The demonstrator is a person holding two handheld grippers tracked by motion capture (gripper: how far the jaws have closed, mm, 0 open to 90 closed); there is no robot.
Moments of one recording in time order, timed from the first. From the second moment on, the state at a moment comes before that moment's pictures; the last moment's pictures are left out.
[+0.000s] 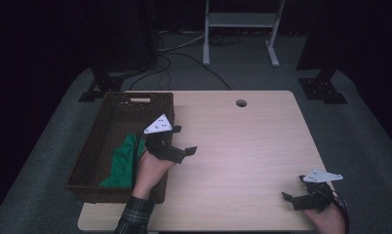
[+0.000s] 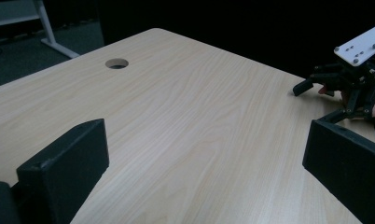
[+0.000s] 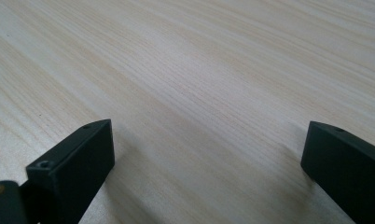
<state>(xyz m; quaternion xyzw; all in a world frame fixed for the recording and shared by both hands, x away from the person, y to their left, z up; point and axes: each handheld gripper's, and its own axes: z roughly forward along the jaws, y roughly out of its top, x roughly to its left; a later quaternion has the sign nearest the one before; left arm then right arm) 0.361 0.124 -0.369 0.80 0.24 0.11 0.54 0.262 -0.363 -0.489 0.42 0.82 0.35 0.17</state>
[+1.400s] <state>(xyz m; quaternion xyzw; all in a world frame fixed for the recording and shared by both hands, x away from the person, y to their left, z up) 0.365 0.143 -0.372 0.79 0.26 0.12 0.54 0.262 -0.363 -0.489 0.42 0.82 0.35 0.17</state>
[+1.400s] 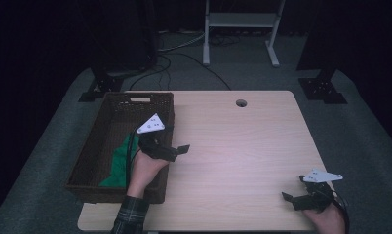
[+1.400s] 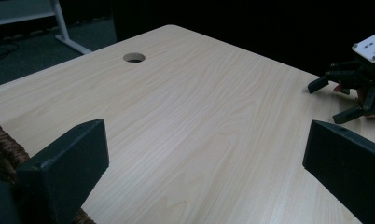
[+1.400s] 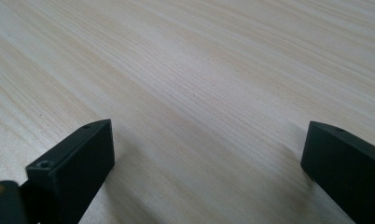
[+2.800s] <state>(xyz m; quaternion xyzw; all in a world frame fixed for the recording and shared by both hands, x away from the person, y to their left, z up) 0.364 0.174 -0.366 0.78 0.28 0.14 0.54 0.262 -0.363 -0.489 0.42 0.82 0.35 0.17</state>
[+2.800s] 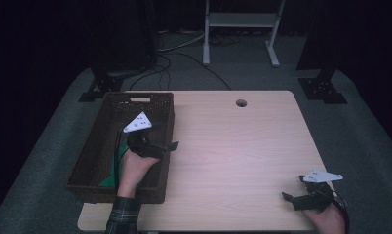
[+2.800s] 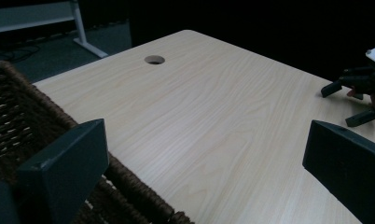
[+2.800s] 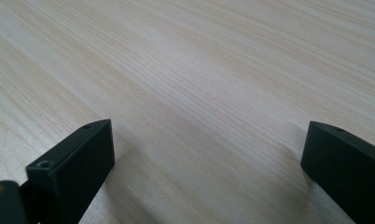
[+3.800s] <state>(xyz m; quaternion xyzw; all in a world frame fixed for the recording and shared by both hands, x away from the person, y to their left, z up) 0.361 0.214 -0.362 0.78 0.31 0.17 0.52 0.262 -0.363 -0.489 0.42 0.82 0.35 0.17</state>
